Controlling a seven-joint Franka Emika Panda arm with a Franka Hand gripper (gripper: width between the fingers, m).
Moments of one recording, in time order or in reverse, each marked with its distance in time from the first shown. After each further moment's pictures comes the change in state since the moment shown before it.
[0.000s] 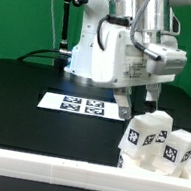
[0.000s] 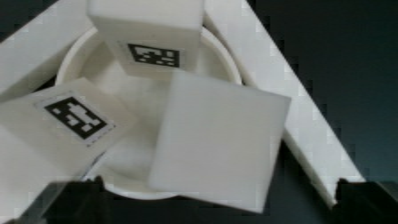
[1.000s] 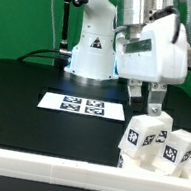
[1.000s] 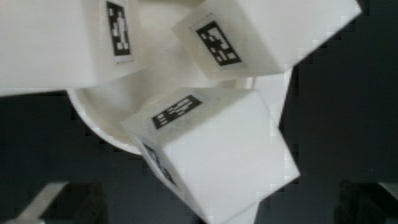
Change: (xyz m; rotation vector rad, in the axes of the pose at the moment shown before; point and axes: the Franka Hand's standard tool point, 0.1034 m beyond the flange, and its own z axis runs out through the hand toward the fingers) arm -0.006 0.000 -0.001 -0.012 0.041 -0.807
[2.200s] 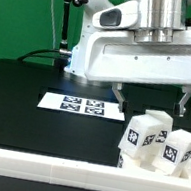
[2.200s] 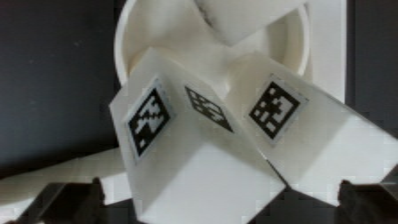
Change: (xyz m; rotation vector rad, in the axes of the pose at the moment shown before) arm -0.009 -0.001 0.003 -0.013 0.001 -1.135
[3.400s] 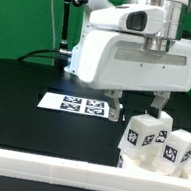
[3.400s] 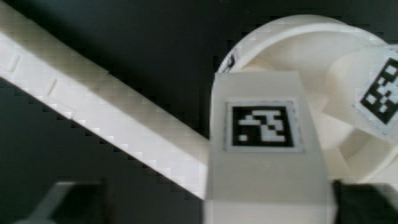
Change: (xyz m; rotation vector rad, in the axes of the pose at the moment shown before) arm 0.008 0.021 0.009 -0.097 -0.098 -0.823
